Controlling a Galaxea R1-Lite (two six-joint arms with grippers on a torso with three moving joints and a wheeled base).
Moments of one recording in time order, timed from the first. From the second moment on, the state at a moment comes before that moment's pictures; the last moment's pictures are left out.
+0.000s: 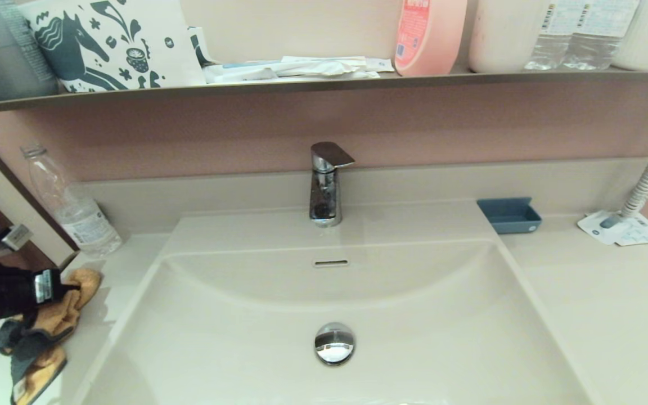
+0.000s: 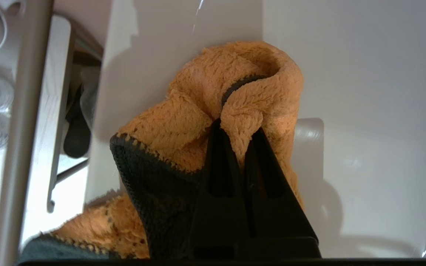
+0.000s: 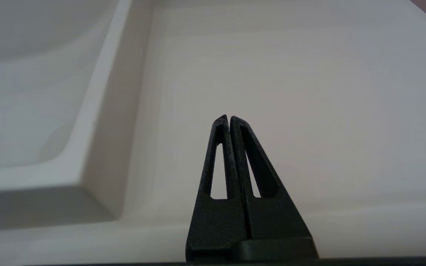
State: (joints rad) left arm 0.58 1.87 -0.97 0.06 -0.41 0.23; right arm 0.00 0.00 -0.02 0.06 -0.02 0.03
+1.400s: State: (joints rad) left arm 0.72 1.33 -1.05 0.71 -0.26 0.17; right arm 0.00 0.00 -0.02 0.06 -0.02 0.03
